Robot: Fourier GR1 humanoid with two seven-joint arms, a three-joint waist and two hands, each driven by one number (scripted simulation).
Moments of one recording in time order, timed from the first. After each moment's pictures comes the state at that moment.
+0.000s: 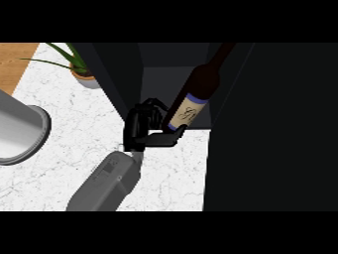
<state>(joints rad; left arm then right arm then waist) -0.51 0.00 -0.41 -0.91 0.55 0.41 -0.52 0.10 -0.03 0.00 -2.31 -0.14 0.23 0.32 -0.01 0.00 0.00</state>
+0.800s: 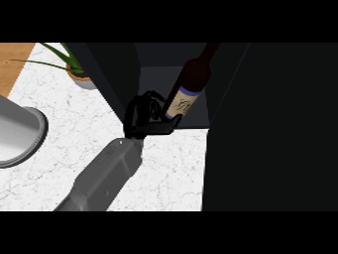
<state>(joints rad) -0.70 0.00 -0.42 -0.56 0.82 0.24 -0.70 0.11 -0.03 -0.02 -2.29 -0.18 0.25 0.31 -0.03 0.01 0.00</state>
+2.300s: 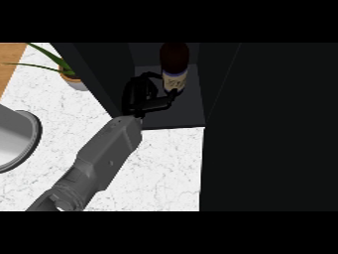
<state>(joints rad) -0.96 0.00 -0.42 -0.23 1.00 0.21 -0.69 0.07 -0.03 -0.01 -2.27 -0.19 0.26 0.31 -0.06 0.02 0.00</state>
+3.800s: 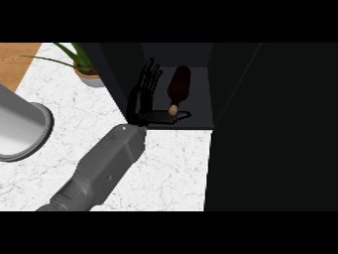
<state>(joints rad) -0.84 0.01 -0.47 -0.47 0.89 0.20 -0.79 0.11 -0.03 0.00 -2.31 -0.14 0.24 0.32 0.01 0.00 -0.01</state>
